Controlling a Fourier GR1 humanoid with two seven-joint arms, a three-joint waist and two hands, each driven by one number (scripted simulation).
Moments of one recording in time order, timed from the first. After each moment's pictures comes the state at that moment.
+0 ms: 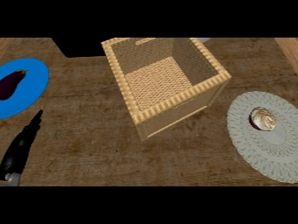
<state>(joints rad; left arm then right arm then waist) 0.01 0.49 -0.17 -1.30 0.03 0.23 0.15 0.56 -0.39 -0.58 -1.66 0.19 -0.04 -1.20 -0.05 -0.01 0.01</state>
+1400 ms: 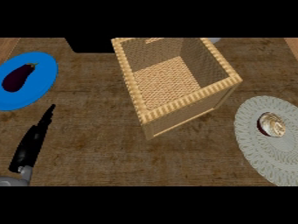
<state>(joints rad) -0.04 0.45 -0.21 -1.35 -0.04 0.23 0.23 0.24 -0.42 -0.47 -1.29 0.27 -0.16 -1.23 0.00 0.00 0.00</state>
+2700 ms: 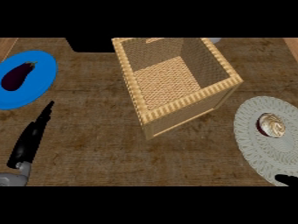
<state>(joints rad) -0.06 0.44 -0.17 -1.34 -0.06 0.19 0.24 0.06 -0.39 -0.39 -1.06 0.42 -0.31 -1.23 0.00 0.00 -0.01</state>
